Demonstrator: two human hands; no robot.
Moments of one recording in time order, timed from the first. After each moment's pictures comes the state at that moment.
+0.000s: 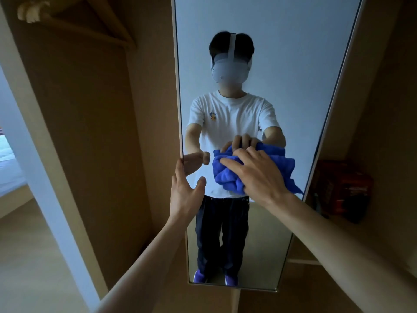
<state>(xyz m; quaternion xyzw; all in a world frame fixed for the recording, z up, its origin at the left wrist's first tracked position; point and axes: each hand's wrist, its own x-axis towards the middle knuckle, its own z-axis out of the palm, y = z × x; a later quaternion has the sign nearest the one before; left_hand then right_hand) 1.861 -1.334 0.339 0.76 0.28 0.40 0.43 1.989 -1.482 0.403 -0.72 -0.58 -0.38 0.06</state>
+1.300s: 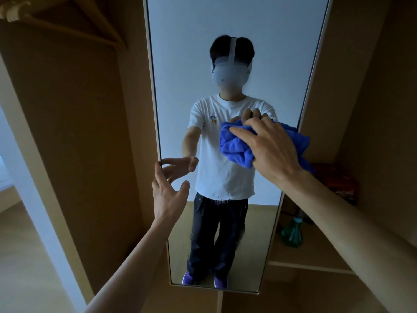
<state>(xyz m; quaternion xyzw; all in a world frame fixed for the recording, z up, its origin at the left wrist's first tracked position) 1.877 -1.362 0.333 0.74 0.37 0.40 0.39 2.041 -1.535 0.459 -0.72 -0.54 -0.42 0.09</state>
